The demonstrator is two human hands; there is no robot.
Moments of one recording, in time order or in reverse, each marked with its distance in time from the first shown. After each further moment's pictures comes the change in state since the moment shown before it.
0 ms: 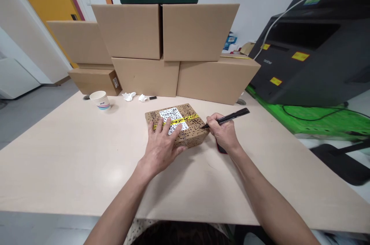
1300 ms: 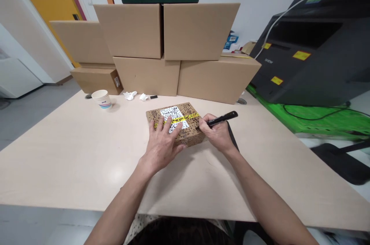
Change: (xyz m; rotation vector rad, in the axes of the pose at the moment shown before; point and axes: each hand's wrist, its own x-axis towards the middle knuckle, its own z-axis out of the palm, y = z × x) left_hand 0.000 0.001 -0.003 0.030 -0.023 0.012; right_hand -0.010 -0.020 0.013 -0.131 -0.094 -0.127
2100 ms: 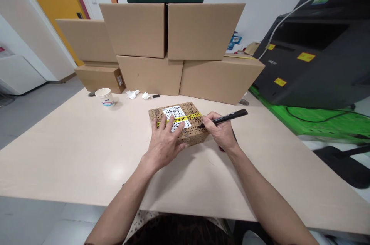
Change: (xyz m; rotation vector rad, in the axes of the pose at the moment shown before) left_hand 0.000 0.000 0.002 -0.044 0.034 0.013; right_hand 0.005 0.002 0.000 0.118 -0.039 -0.016
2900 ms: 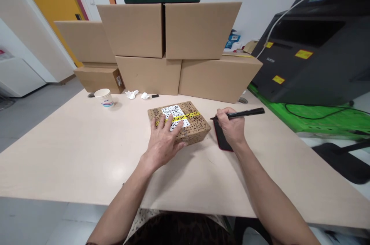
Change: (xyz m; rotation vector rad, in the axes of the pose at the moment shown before) left_hand 0.001 -0.003 0.000 -0.012 -0.007 0.002; right_hand 0.006 0.036 -0.031 -0.081 0.286 0.011
